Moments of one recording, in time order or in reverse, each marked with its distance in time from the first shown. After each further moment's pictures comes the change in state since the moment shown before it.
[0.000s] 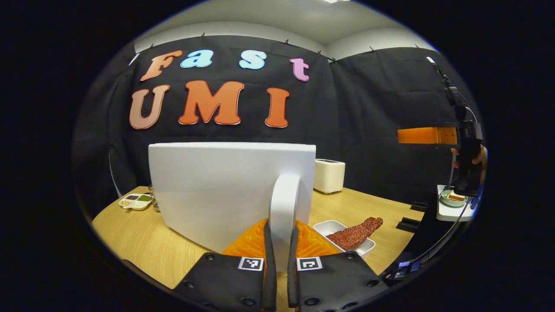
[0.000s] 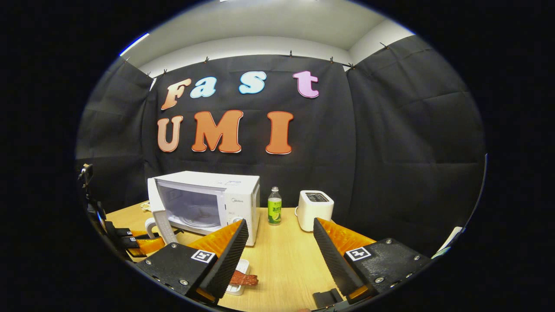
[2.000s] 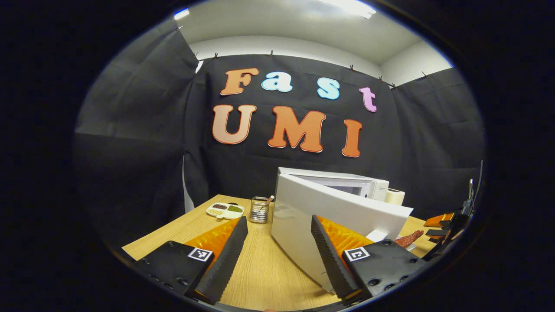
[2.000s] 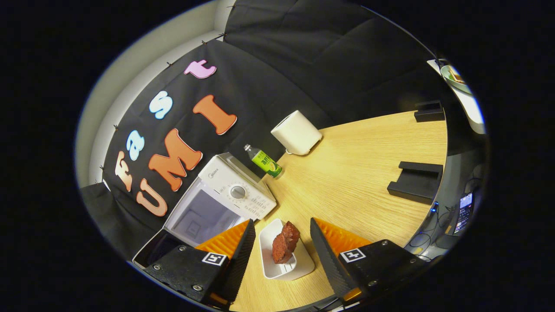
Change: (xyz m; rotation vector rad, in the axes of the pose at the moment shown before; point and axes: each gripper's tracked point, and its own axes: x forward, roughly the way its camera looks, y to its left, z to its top) left arm -0.144 0.202 0.059 -0.089 -0.126 0.377; right arm 0.015 0.037 -0.190 0.850 0.215 -0.171
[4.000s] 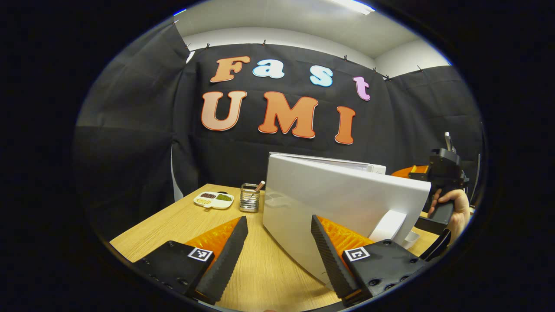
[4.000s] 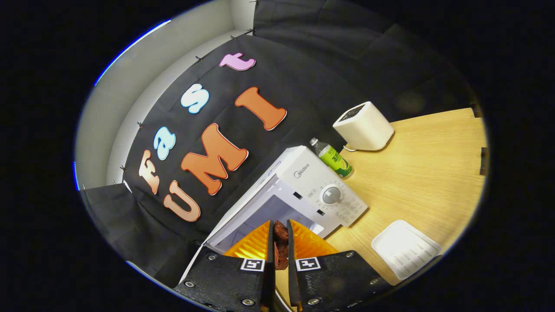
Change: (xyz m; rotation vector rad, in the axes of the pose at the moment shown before) left arm 0.026 -0.018 -0.045 -0.010 0.076 -0.082; right arm 0.068 0.226 -0.029 -0.011 -0.002 0.243
